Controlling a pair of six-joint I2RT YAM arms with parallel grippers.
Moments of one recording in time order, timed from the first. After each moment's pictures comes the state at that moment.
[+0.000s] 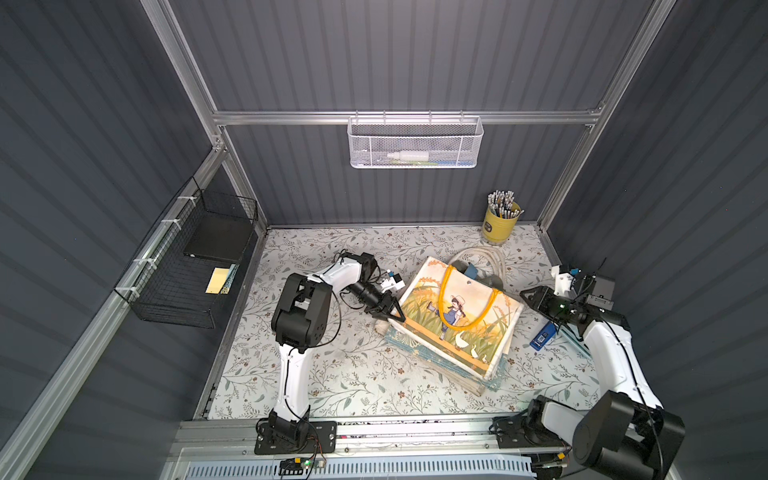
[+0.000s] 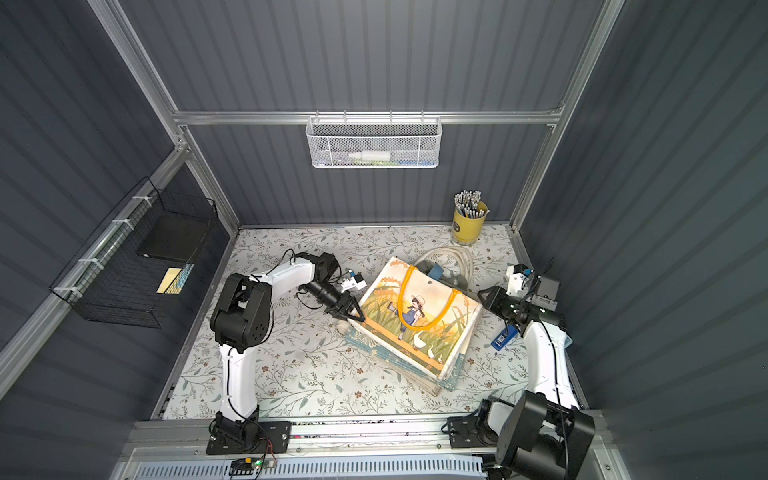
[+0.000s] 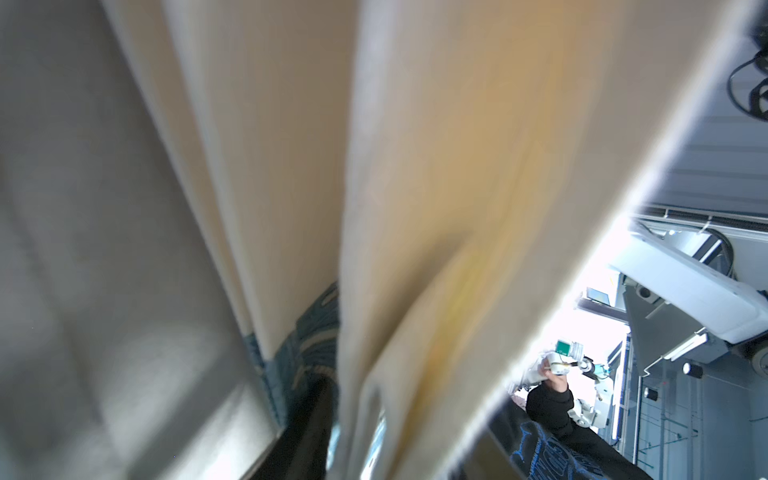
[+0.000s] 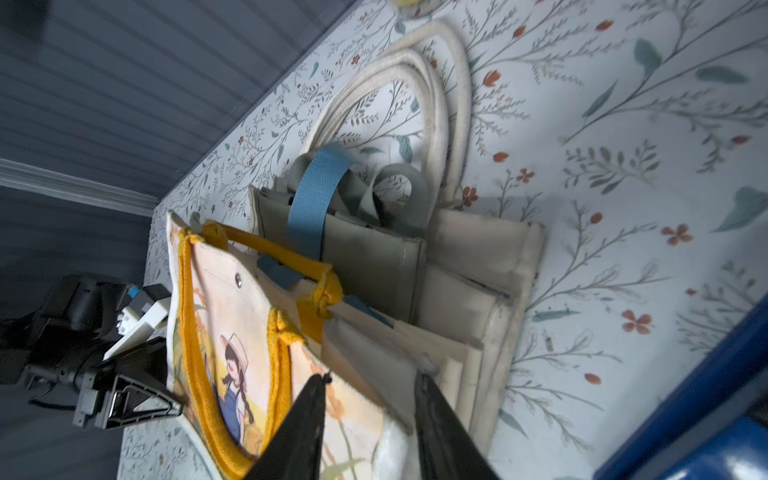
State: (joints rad) left arm -0.39 2.11 1.54 -1.10 0.93 0.20; right arm -0.37 1.12 0.79 -0.49 -0.63 0.19
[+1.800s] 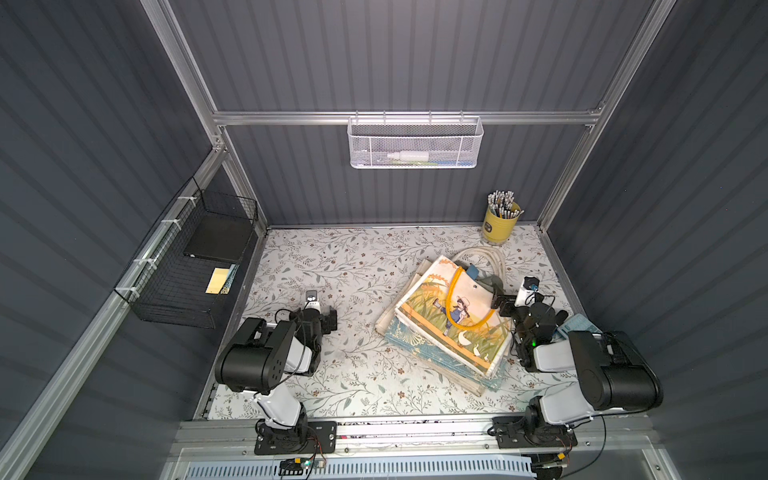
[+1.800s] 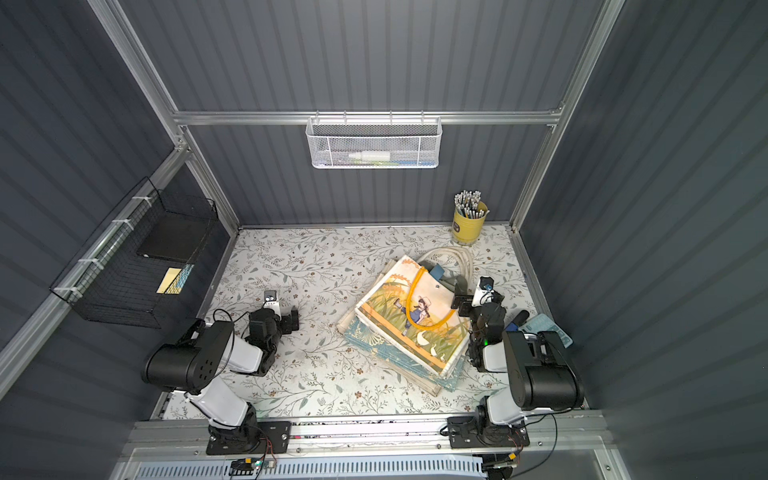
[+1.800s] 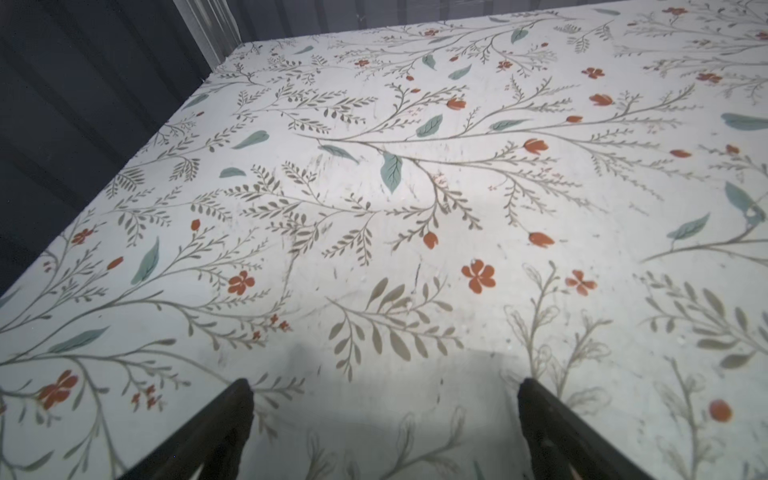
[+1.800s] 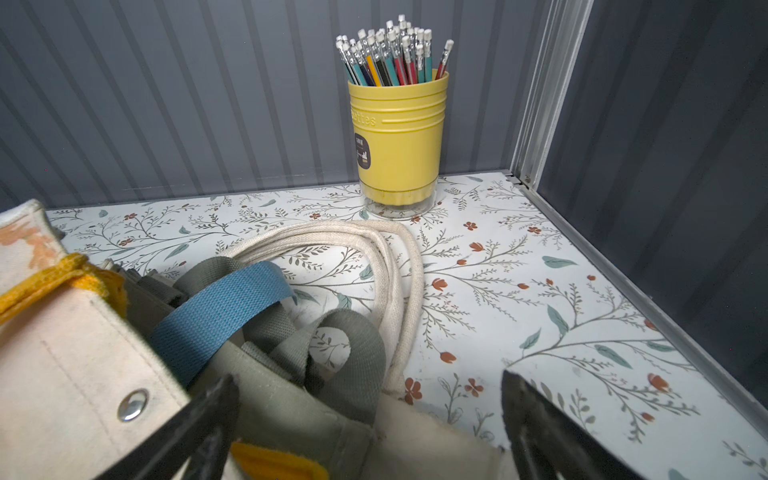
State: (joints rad) left arm -0.14 1.69 0.27 0.95 -0.27 -0.02; right arm 0.03 1.52 0.22 1.15 -0.01 0.04
